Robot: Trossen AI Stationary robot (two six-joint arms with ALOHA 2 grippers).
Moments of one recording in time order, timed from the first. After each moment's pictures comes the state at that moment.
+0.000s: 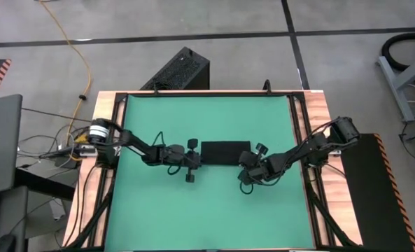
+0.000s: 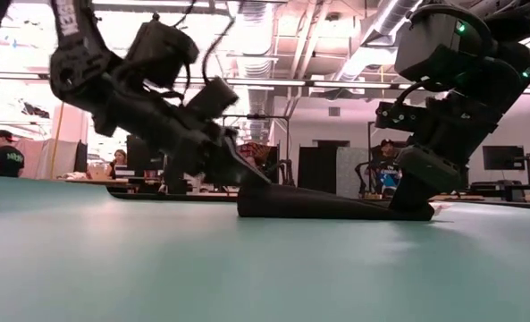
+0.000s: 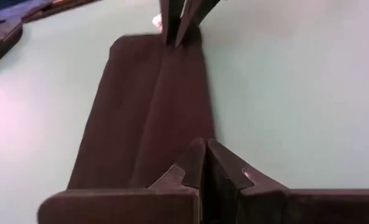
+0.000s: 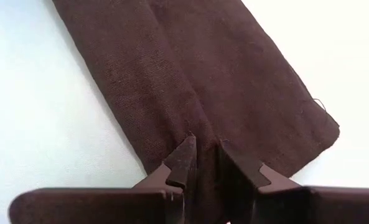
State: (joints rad) left arm -0.03 1.87 0.60 0.92 -0.10 0.24; right arm 0.32 1.65 0.69 -0.33 0.60 0.75
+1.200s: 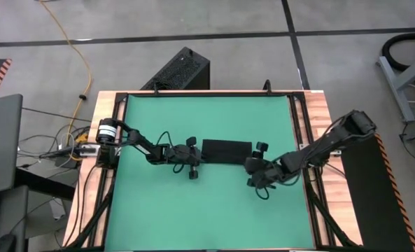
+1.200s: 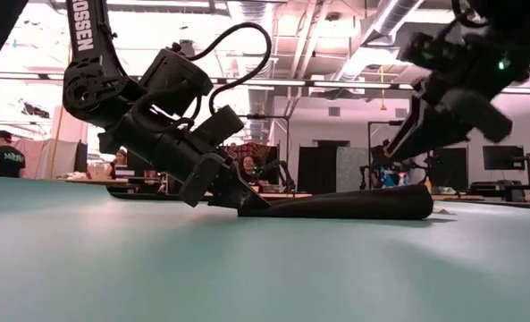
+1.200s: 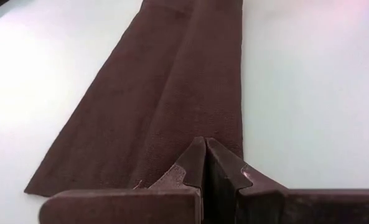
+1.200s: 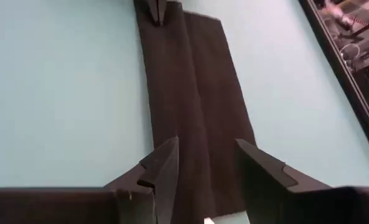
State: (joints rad) left arm 0.01 1.96 0.62 0.80 -0.14 0.05; right arm 0.43 1.36 0.65 -0.29 0.76 0.31
